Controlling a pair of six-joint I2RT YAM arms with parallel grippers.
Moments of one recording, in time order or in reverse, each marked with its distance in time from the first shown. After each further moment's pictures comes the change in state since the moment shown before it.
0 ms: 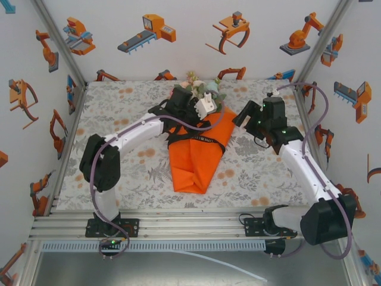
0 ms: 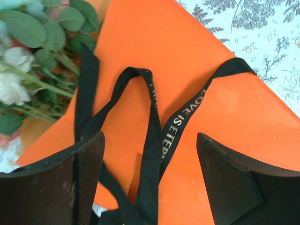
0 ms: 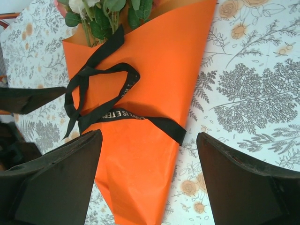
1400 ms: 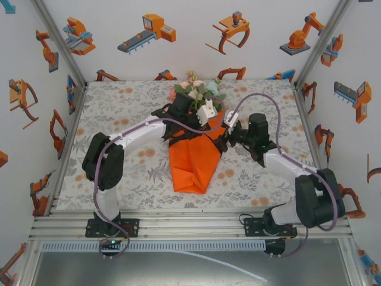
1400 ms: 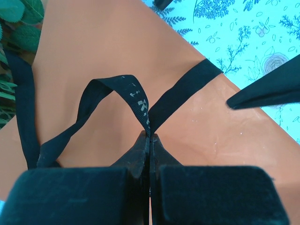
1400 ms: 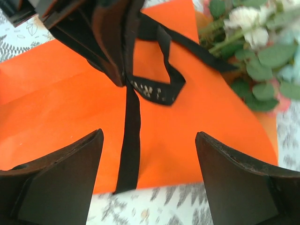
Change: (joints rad) left arm -0.007 -0.006 -0.063 -0.010 0.103 -0.044; right arm 0.097 0.203 -0.359 0.818 -0.585 -1.127
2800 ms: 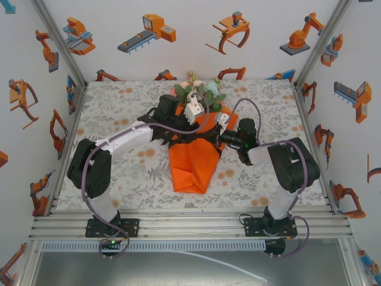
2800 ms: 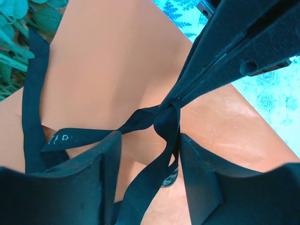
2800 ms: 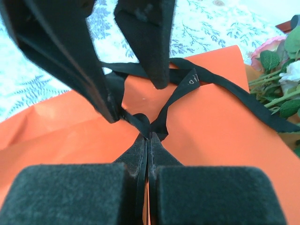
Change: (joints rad) left arm 0.076 -0.163 -0.229 0.196 0.051 -0.121; right arm 0.041 0.355 -0.016 0.642 -0.188 0.348
